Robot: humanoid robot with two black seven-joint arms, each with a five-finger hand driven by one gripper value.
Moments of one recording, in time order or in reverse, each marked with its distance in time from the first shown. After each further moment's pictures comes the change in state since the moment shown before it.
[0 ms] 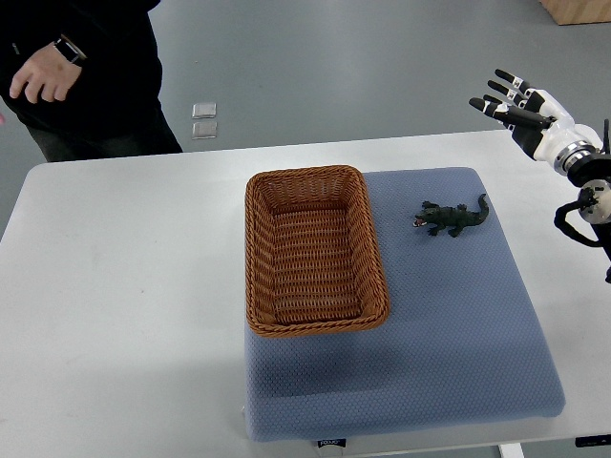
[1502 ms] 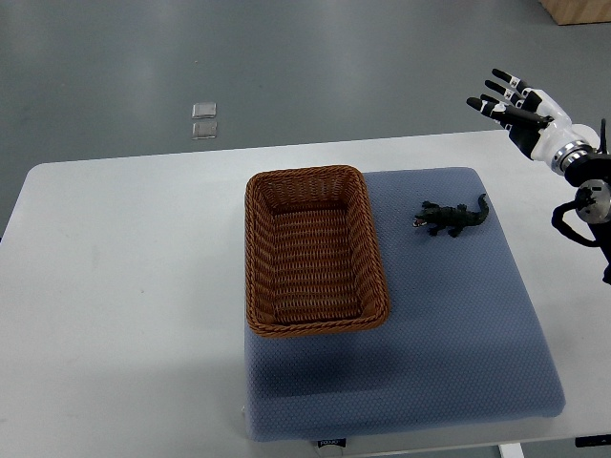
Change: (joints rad) left arm 0.000 0.000 -0.002 0.000 0.000 -0.001 0.000; right arm 0.000 0.007 0.001 0.000 0.001 0.001 0.000
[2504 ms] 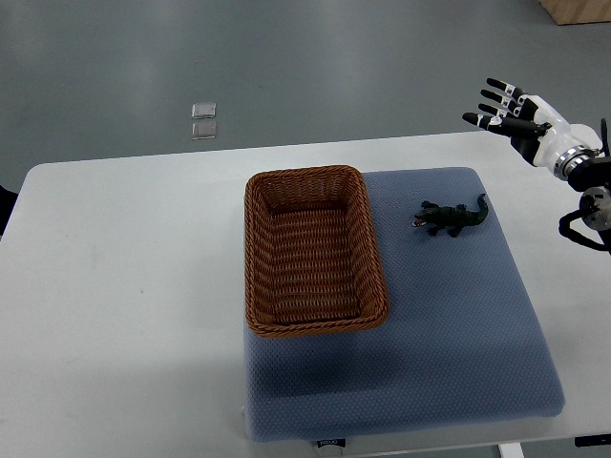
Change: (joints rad) left arm 0.000 0.000 0.000 0.000 0.000 0.000 0.000; right arm -0.016 -0.031 -0.049 0.040 -0.183 0.015 0.034
